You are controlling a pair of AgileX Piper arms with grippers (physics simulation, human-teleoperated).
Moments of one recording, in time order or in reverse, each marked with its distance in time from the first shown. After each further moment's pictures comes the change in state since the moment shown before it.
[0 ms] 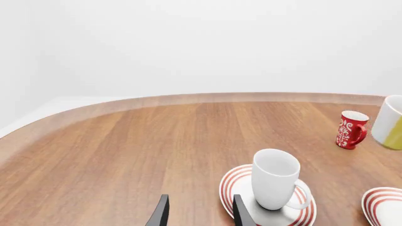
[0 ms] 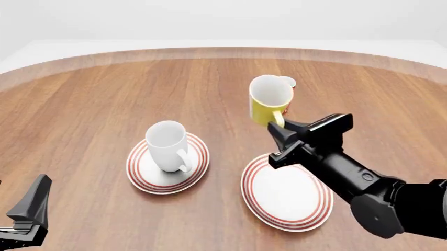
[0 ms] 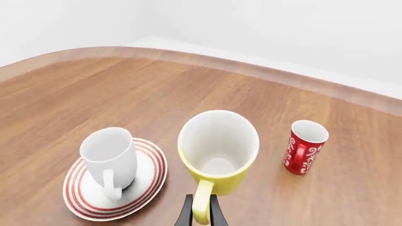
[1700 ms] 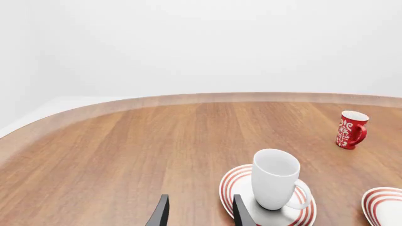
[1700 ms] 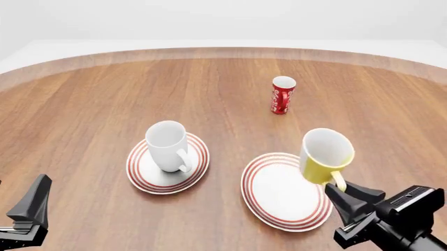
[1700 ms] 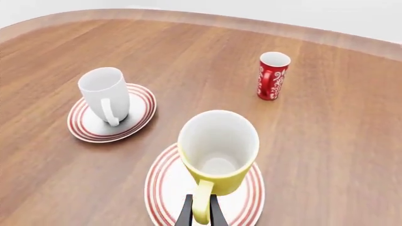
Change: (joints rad) left arm 0.000 0.000 0.000 0.000 0.000; right arm -0.073 -0.723 0.420 0.423 0.032
